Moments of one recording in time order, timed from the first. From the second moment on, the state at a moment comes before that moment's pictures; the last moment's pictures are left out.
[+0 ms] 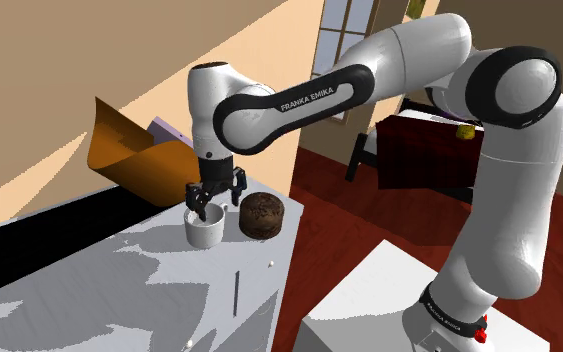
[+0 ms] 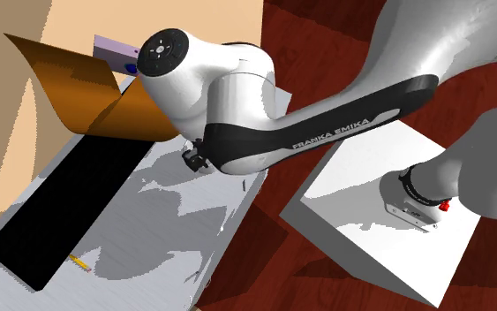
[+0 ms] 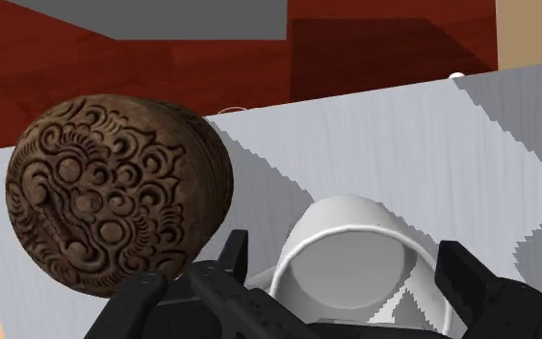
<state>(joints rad) 0.18 0.29 0.47 -1.79 -0.16 1.98 0.71</state>
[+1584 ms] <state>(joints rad) 0.30 0.59 0.43 -1.52 -0.29 2.00 0.82</state>
